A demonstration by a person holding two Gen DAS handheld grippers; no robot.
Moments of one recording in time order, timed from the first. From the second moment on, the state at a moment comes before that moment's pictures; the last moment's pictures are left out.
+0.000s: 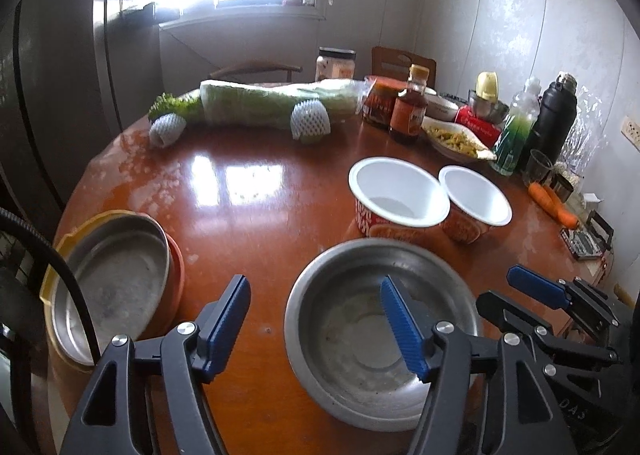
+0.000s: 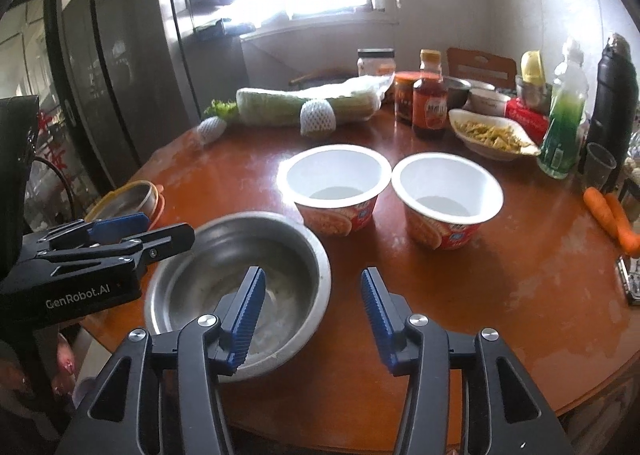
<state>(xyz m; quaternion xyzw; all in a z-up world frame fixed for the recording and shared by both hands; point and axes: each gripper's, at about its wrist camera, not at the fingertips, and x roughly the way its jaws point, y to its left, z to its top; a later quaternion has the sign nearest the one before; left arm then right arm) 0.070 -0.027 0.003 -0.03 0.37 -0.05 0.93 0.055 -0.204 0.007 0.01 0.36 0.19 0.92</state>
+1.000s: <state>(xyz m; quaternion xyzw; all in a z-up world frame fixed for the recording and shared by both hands) 0.223 -0.064 0.001 -0.02 0.44 -0.10 0.89 0.144 -0.211 -0.008 0.13 0.38 0.18 0.90</state>
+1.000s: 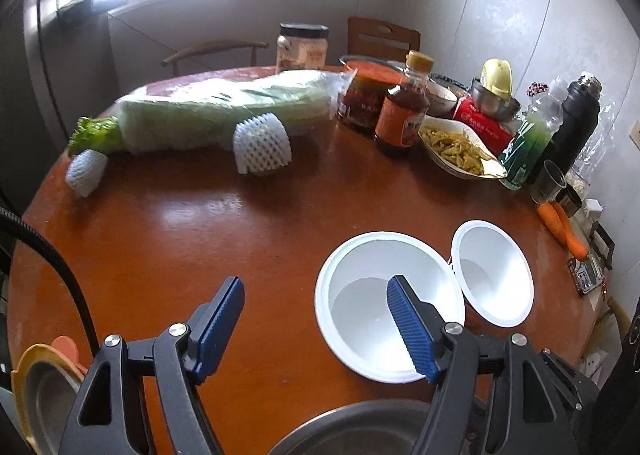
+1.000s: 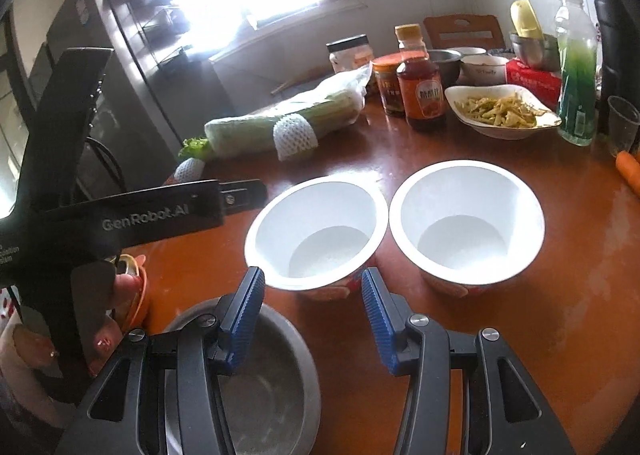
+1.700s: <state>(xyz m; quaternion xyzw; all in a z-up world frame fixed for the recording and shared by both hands) 0.234 -0.065 -0.020 -0.03 0.47 -0.12 0.87 0.167 -0.195 -0.010 0.10 0.37 0.19 0.91</state>
